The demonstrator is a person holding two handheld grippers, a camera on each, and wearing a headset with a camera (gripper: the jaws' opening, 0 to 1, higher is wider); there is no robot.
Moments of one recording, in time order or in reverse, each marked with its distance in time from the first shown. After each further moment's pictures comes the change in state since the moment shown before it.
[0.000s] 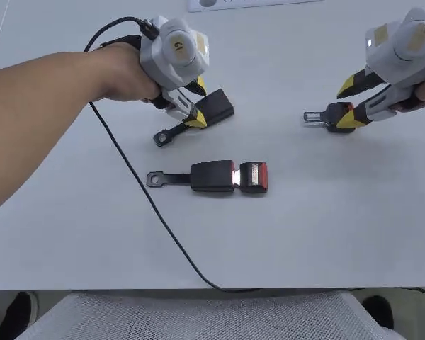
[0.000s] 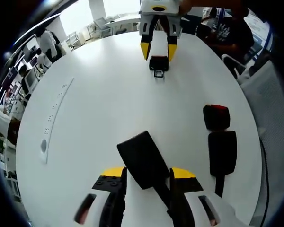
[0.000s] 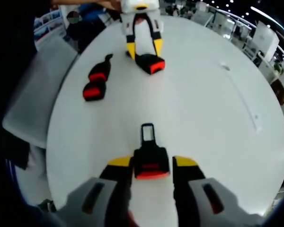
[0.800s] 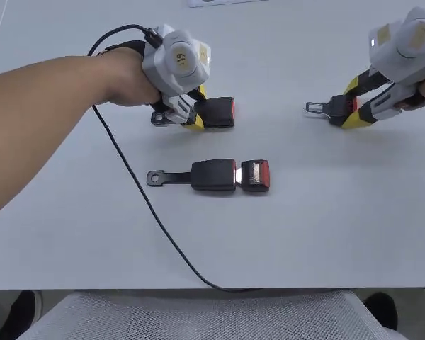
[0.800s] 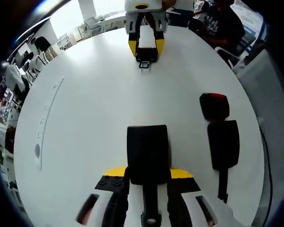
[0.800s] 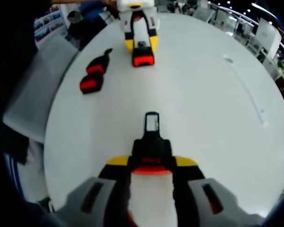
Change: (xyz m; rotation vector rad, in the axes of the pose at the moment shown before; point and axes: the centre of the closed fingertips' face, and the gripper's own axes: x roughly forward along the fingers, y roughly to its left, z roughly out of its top) left arm 0.012 -0.003 -0.006 0.070 0.021 -0.049; right arm 0.012 -0.003 -0.013 0.003 0.017 0.045
